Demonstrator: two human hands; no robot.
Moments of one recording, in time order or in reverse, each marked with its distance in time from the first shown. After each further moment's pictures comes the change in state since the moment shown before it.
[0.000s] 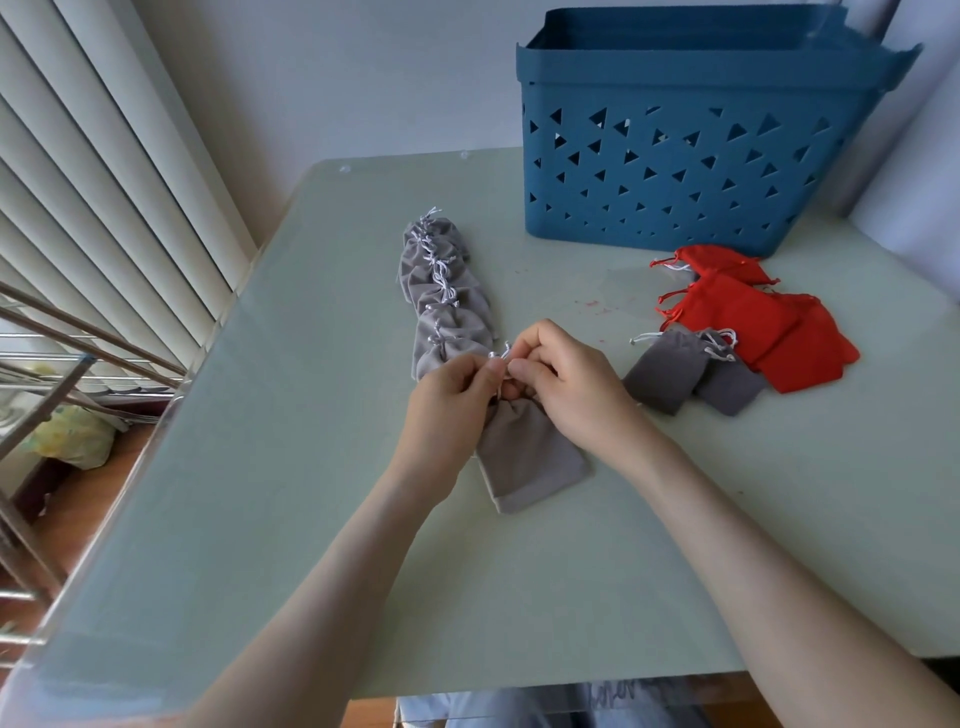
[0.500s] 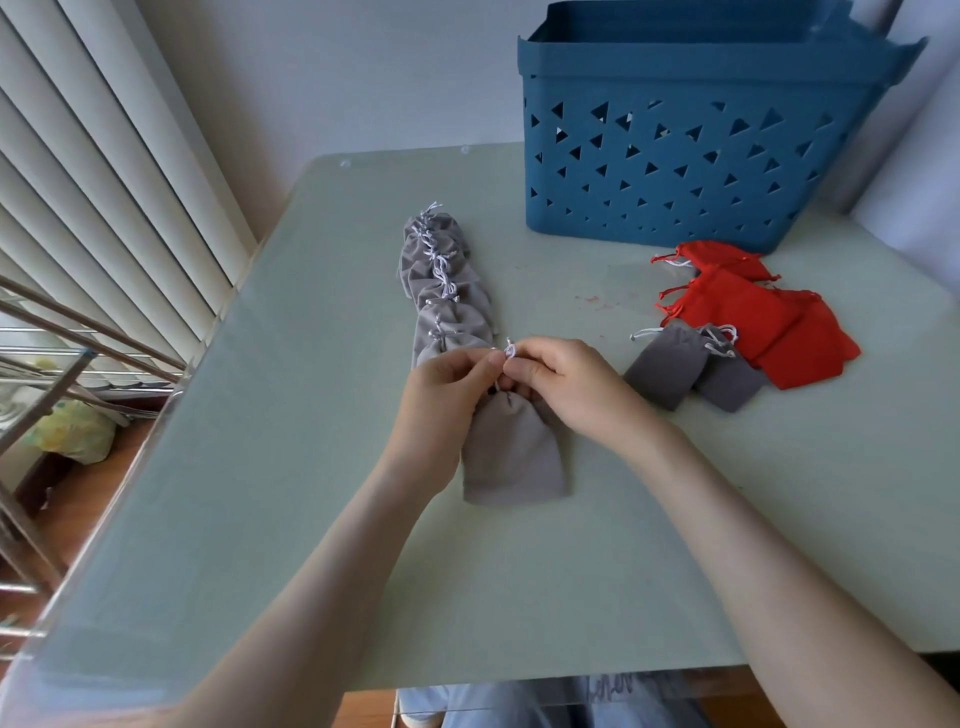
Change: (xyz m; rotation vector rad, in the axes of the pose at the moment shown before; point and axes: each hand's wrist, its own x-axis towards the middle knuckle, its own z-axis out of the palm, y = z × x) left_hand -0.003 0.004 -0.002 -0.285 -0.056 -0.016; right_hand 0.004 0.000 -0.005 0.005 -0.167 0.078
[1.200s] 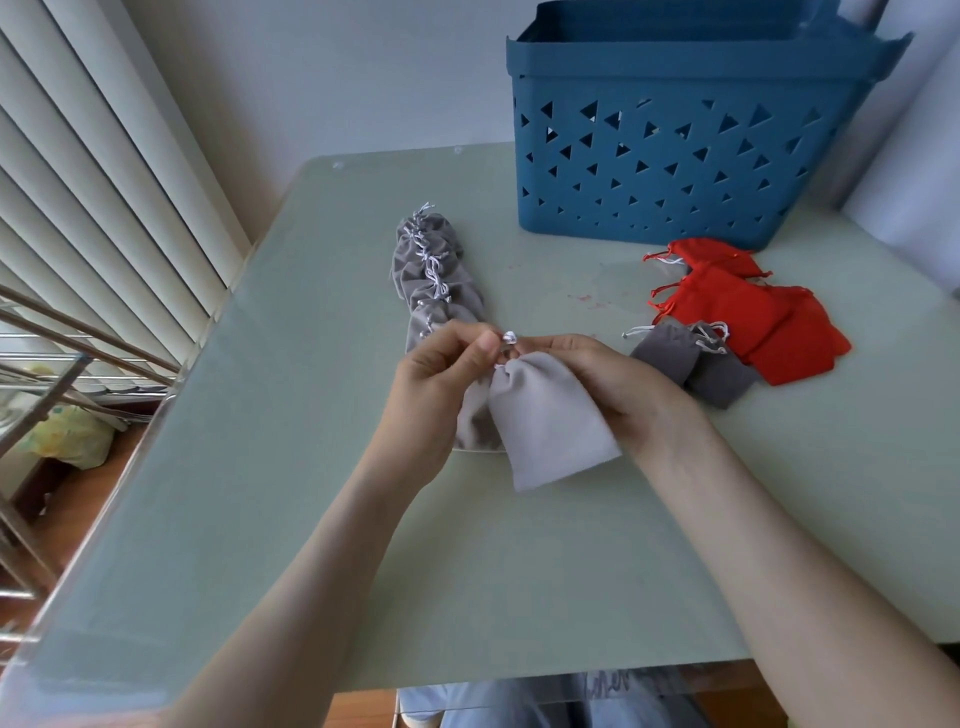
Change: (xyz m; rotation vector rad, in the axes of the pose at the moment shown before) left_hand 0.002 0.008 -0.002 -0.158 -0.159 0.192; right_hand -0.009 -0.012 -0.019 0.958 -0.297 0.305
